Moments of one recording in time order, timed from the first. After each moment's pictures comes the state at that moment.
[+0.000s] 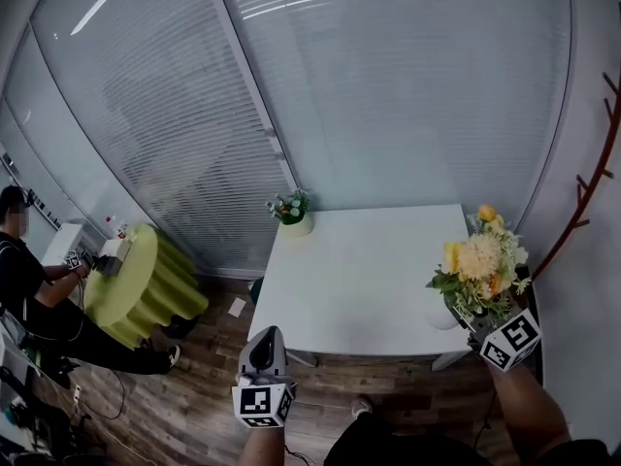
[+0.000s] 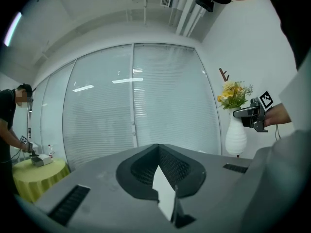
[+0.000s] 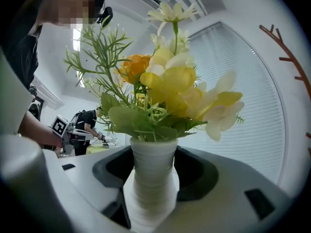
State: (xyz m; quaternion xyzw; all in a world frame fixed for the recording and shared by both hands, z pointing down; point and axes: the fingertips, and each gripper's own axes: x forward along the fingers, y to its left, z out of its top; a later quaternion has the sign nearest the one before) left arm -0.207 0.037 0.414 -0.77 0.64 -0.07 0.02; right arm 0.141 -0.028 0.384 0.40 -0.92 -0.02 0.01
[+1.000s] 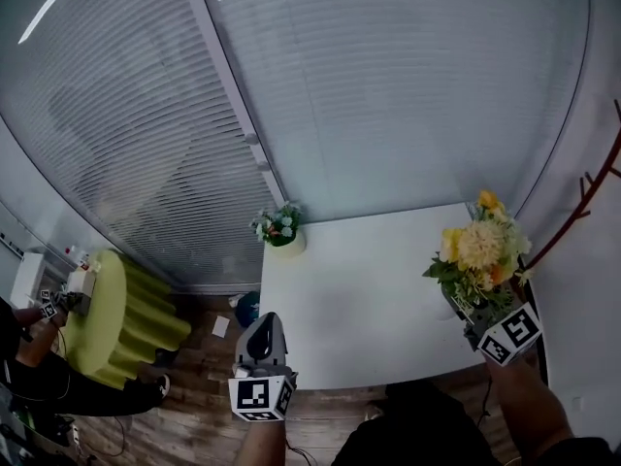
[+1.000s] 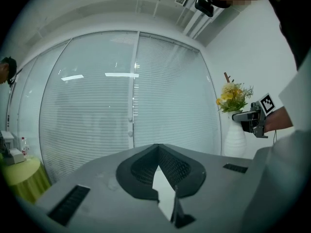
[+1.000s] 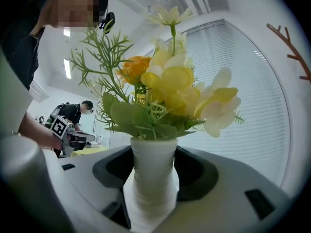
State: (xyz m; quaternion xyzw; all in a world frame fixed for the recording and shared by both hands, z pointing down) left arm -0.279 -0.139 0.416 -0.82 0.58 -0.04 0.00; right arm 0.053 -0.147 0.375 0.47 -0.88 -0.02 0.03
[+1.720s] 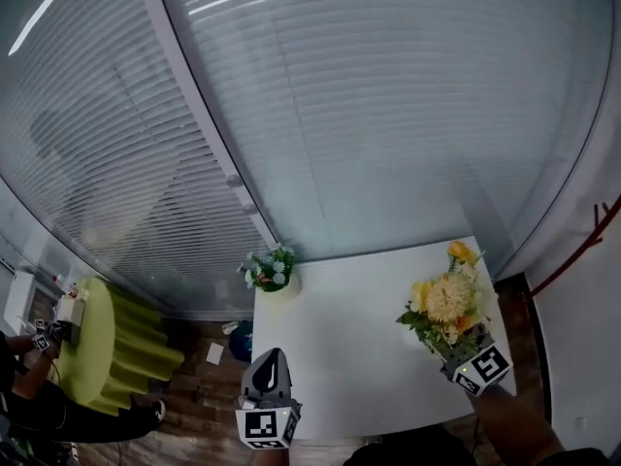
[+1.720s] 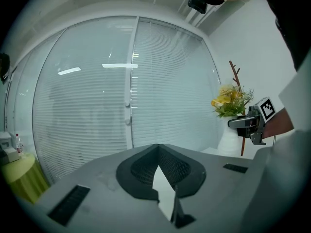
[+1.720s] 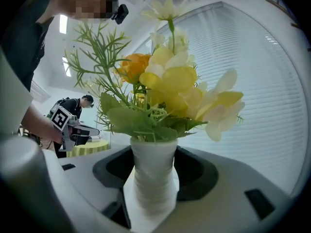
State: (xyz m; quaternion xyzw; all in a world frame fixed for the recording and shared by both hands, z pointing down) left arm -0.265 -0.236 0.472 -0.81 0.58 -0.08 -0.02; right arm 0.024 -0.254 0.459 0.44 -0.90 0.01 0.05
